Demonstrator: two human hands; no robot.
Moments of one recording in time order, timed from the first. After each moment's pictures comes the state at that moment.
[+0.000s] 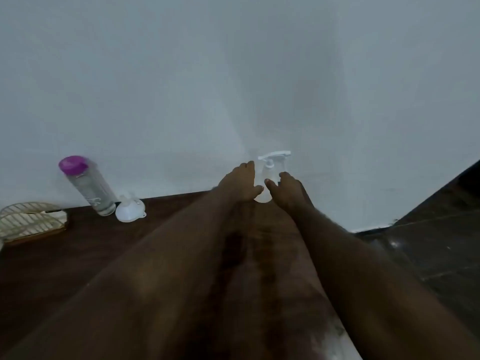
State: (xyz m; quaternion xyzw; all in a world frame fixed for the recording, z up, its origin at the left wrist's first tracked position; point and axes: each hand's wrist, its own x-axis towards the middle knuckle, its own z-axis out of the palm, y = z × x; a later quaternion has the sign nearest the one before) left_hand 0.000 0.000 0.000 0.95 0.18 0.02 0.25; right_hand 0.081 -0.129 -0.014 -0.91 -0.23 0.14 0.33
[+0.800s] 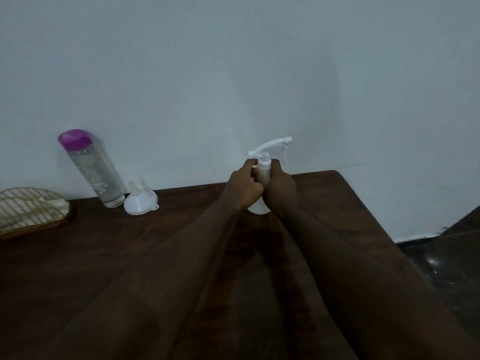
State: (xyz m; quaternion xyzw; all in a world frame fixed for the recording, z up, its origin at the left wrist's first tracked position) left_hand -0.045 0.023 -0.085 0.84 0.26 0.18 0.44; right_hand 0.037 -0.048 -0.113 -0.85 -0.31 0.05 0.42
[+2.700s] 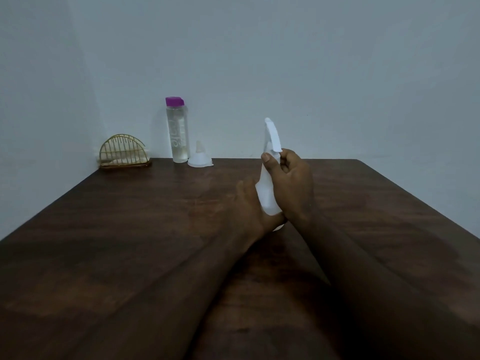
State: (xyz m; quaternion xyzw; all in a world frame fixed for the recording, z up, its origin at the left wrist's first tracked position) left_hand -0.281 -0.089 -0.195 0.86 0.29 0.32 0.27; right_hand -0.205 -0.146 -0.146 -0.63 -0.40 -0.06 0.66
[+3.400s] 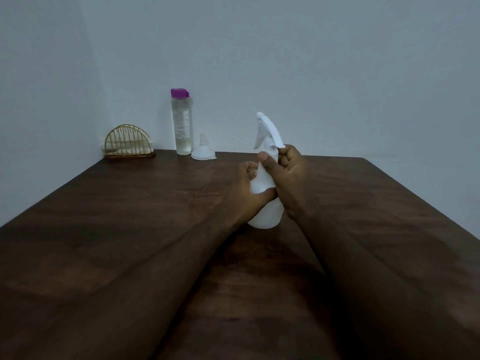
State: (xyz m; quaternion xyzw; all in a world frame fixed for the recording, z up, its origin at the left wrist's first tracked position) left_hand -0.284 -0.078 -0.177 0.80 0.24 0.36 0.42; right_hand -0.203 -0.153 -0.146 -0.55 -0.43 0.08 0.71
